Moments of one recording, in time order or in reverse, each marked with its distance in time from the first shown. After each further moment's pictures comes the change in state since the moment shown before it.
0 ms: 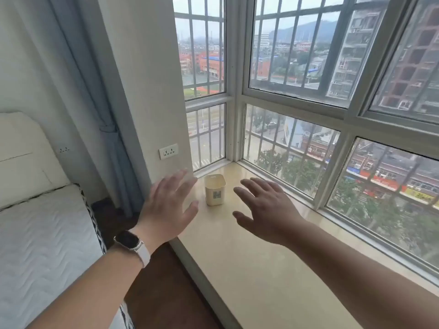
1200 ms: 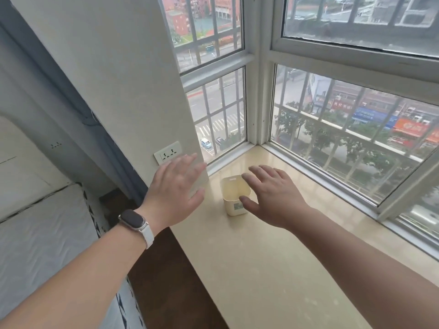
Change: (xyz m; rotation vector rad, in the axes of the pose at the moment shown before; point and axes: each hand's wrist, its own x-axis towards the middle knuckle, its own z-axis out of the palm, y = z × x) left_hand 0.267 -0.149 0.168 0.109 -0.192 0.034; right_hand 0.276 0.132 0.202 0.178 -0.195 0.109
